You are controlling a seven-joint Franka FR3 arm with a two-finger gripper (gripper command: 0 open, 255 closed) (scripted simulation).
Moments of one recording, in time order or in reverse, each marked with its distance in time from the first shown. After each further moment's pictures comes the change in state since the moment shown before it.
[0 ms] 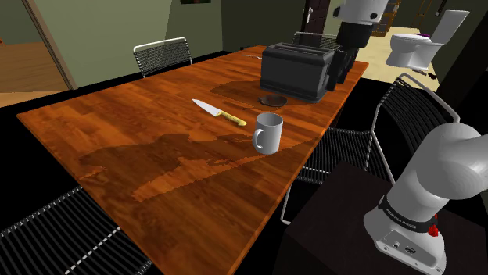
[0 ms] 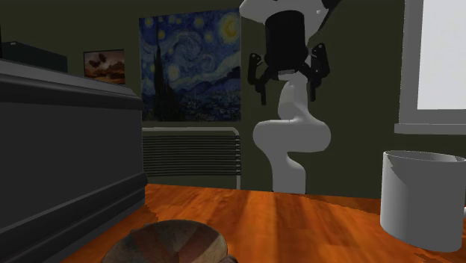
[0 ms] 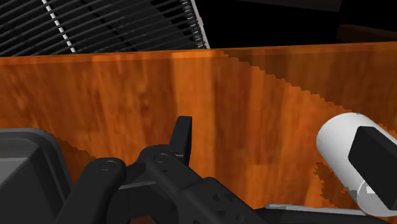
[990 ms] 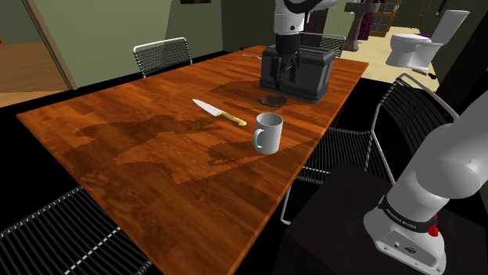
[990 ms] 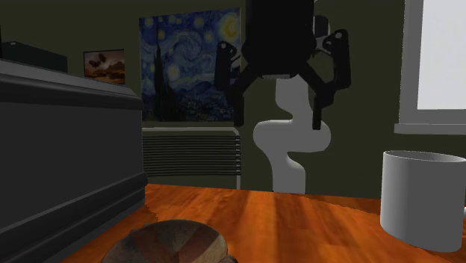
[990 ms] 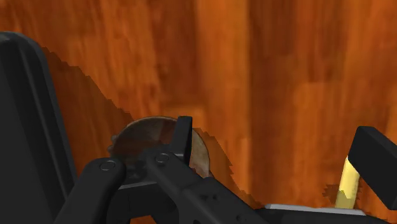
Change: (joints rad) arm -0.024 0.620 0.066 0.411 -0.077 0.079 0.097
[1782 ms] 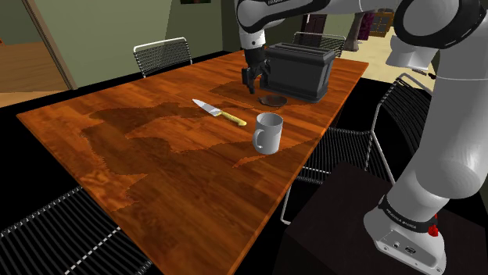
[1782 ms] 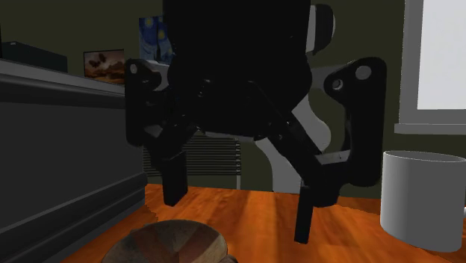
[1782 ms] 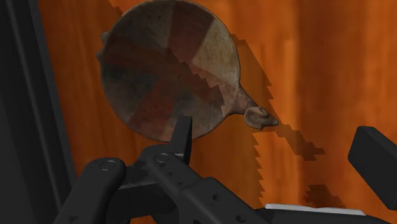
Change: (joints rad) arm 0.009 0.492 0.006 0.475 -0.094 -0.094 0.070
